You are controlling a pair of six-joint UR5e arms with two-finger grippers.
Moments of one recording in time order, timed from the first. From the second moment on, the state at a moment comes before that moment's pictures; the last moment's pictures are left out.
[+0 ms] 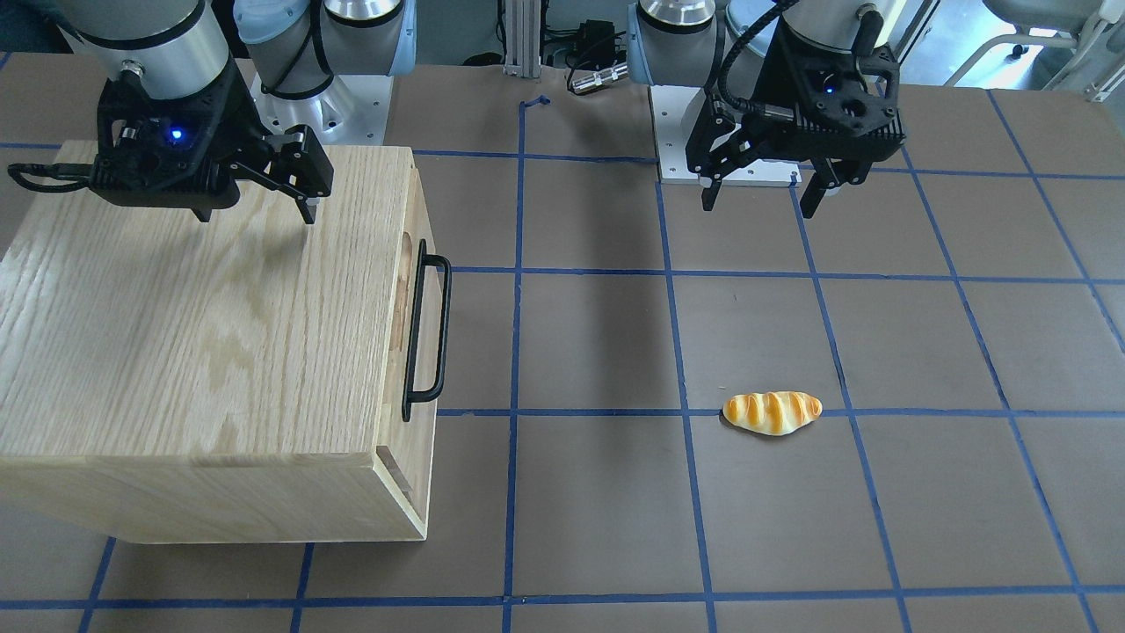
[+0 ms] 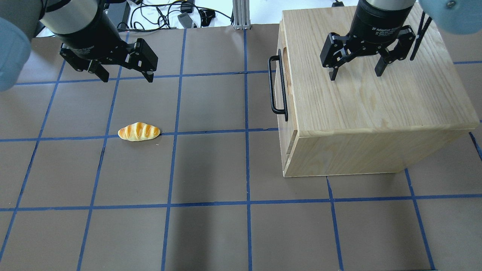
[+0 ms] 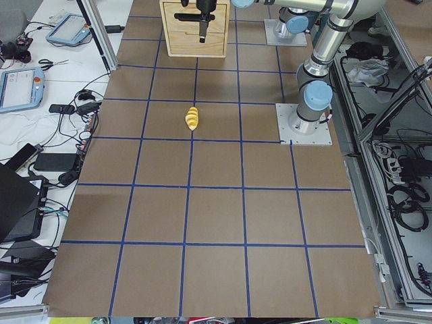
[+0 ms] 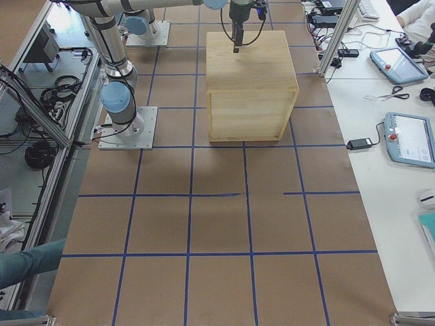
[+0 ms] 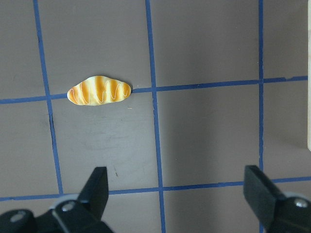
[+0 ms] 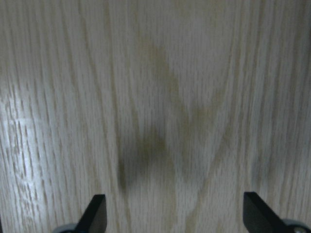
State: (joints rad) left arm -1.61 -1.53 -1.52 -1.54 1.57 0.02; right arm 1.61 -1.51 1.43 -1.44 -1.61 0.02
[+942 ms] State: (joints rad) left arm -1.62 -1.57 -1.51 -1.54 1.50 -0.03; right arm 1.61 -1.51 1.43 -1.44 -1.61 0.02
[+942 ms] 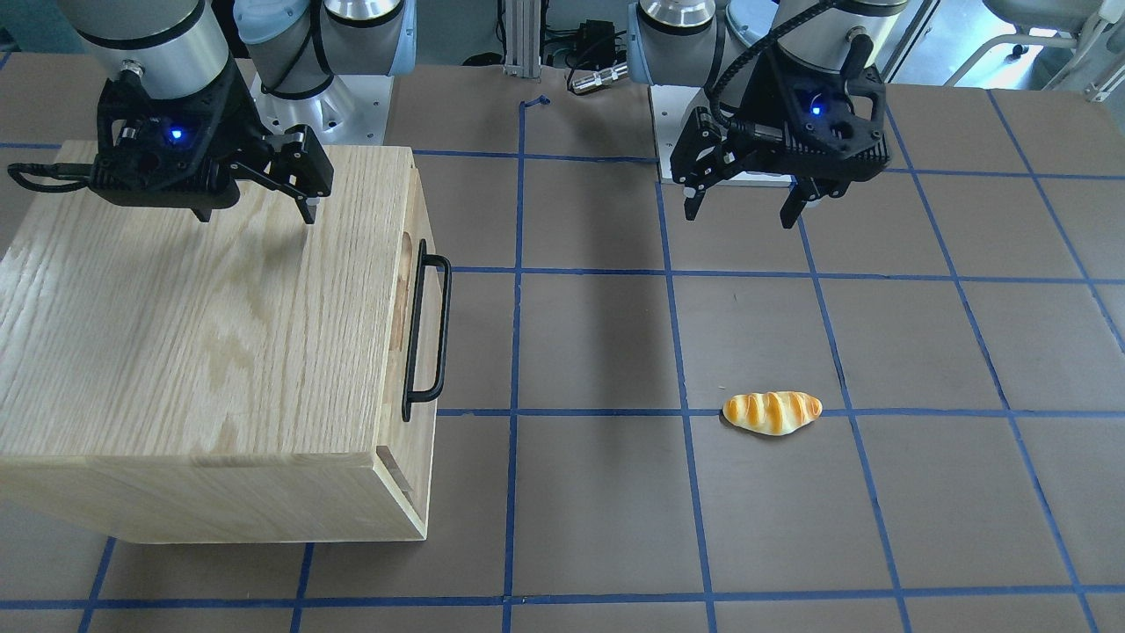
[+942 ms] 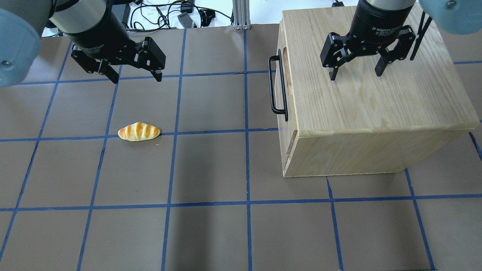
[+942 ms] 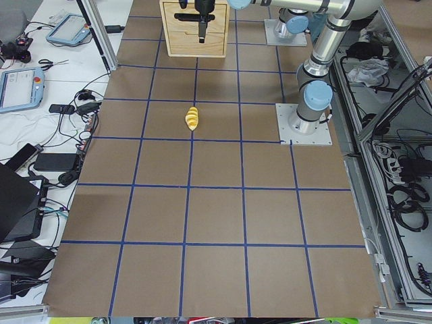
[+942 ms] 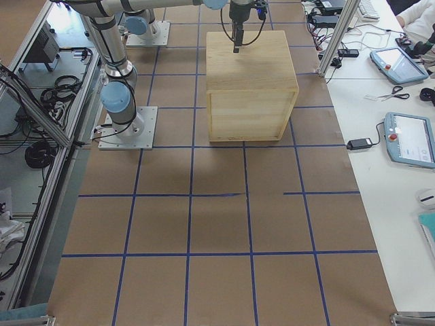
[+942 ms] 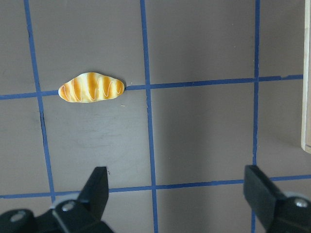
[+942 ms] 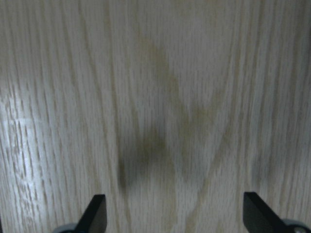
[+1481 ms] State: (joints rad) left arm -1.78 -1.72 -1.51 -1.33 1.38 -0.28; right arm 1.61 -1.51 1.43 -1.44 -1.61 0.02
